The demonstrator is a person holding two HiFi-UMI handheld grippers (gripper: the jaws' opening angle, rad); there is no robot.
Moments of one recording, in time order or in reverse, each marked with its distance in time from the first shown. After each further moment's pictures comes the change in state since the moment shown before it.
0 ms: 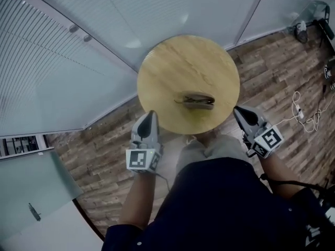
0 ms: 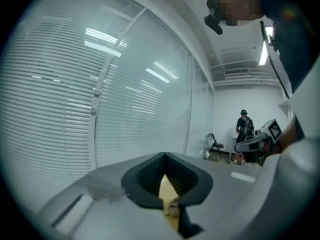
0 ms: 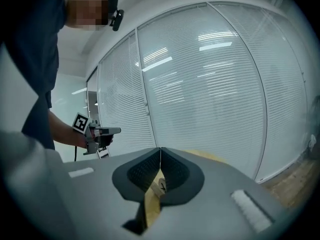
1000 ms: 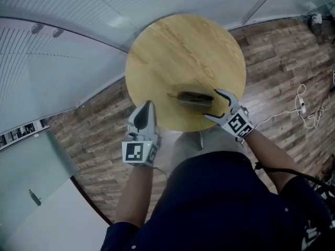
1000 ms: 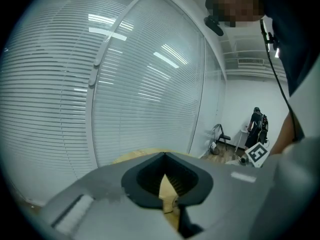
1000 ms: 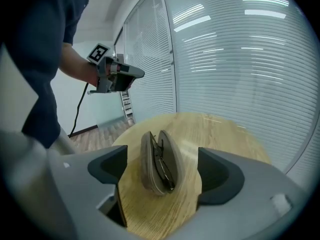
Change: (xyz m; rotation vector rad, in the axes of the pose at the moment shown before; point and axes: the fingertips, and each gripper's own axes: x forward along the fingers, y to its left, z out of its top) left arm 0.092 0.005 -0.066 -0.055 0.154 0.082; right arm 0.116 -0.050 -0.183 -0.285 0.408 0.318
